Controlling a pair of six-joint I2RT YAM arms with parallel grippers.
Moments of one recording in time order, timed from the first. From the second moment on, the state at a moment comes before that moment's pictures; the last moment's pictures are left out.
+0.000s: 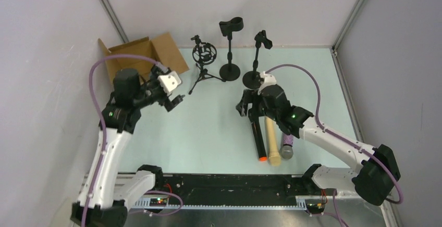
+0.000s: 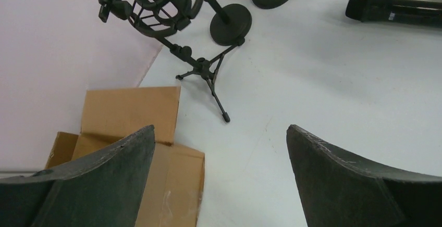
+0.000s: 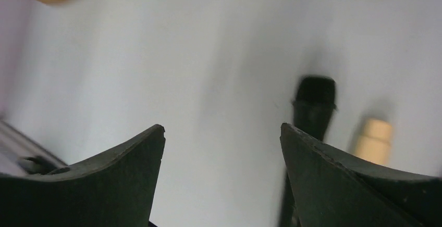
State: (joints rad) left arm -0.13 0.86 1.10 -0.63 0.56 0.73; right arm 0.77 1.19 0.88 -0.28 0.16 0.53
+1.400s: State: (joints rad) left arm -0.06 0.83 1.09 -0.63 0.45 0.66; right arm 0.61 1.97 1.36 0.86 -0.19 1.13
